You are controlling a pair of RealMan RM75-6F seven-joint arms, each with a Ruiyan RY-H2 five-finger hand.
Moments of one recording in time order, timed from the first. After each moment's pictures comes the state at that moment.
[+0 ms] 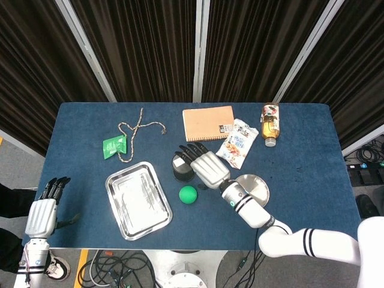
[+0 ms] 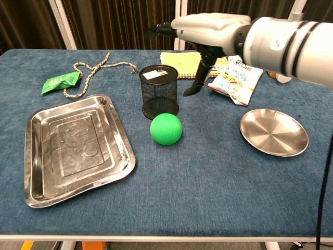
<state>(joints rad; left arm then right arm) -0.08 -1.38 -0.04 -1.55 1.45 1.49 0.00 0.95 -1.50 0.27 -1.65 -1.02 0.83 -0.54</state>
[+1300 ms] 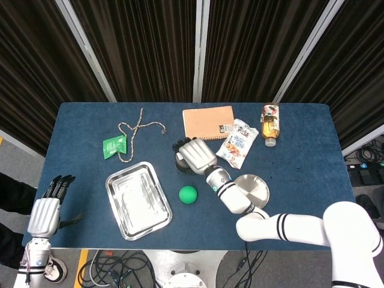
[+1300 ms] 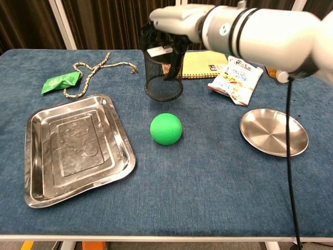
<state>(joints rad) -0.10 -1.37 -0.03 -1.56 1.53 1.50 0.01 1.15 -1.57 0.23 -1.52 -0.80 0.91 -0.58</state>
